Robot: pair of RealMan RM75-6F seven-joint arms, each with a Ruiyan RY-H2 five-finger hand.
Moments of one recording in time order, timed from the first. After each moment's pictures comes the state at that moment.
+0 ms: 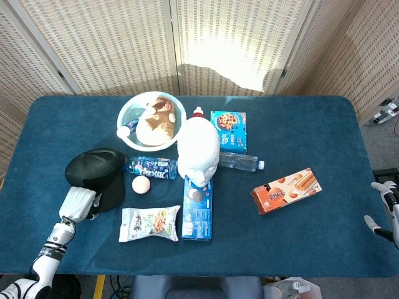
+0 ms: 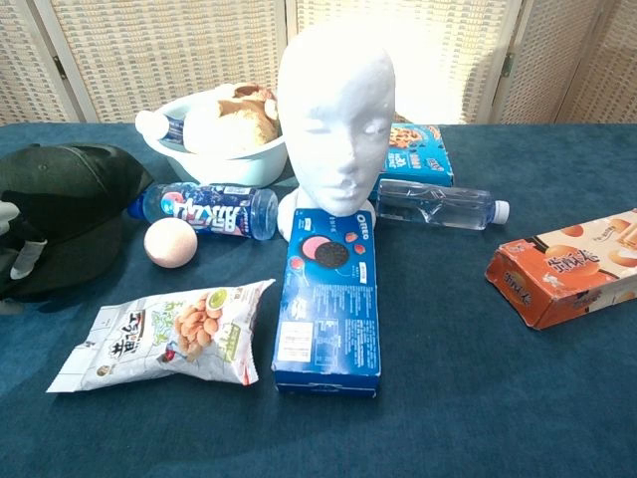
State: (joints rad) left arm -0.42 -1.47 -0.03 -1.25 1.37 1.16 0.29; right arm -0.01 -0.98 0.09 -1.70 -1.44 1.54 -0.07
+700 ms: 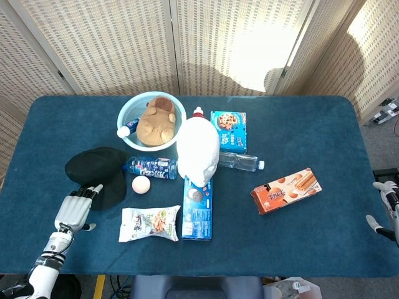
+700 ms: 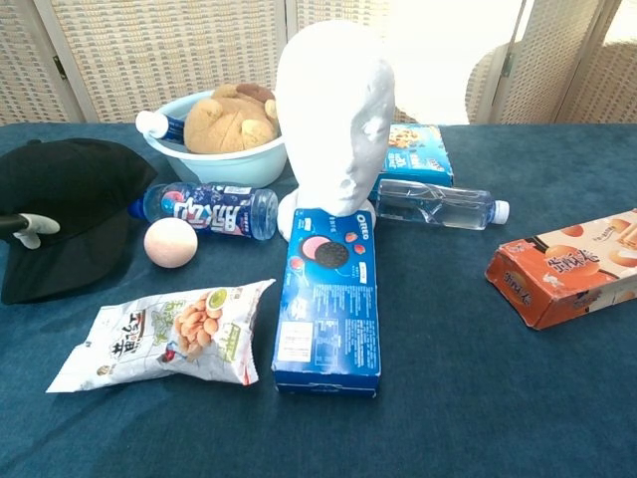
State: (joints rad) left arm -0.39 -1.32 -0.06 -1.67 1.12 1.15 0.60; right arm -0.01 -0.98 0.09 -1.68 -1.43 1.54 -0.04
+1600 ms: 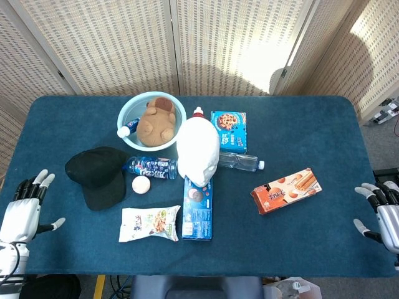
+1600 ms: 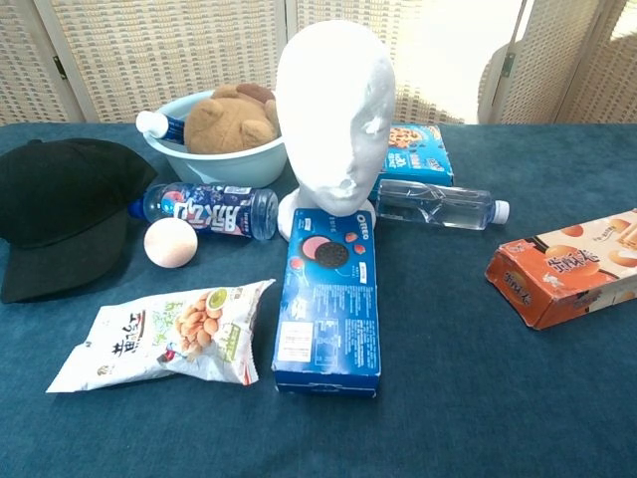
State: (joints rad) left arm -0.19 -1.11 -0.07 -1.82 1.30 1.44 0.23; right arm 0.02 -0.96 0.05 -1.70 -1.50 1.46 -0.04
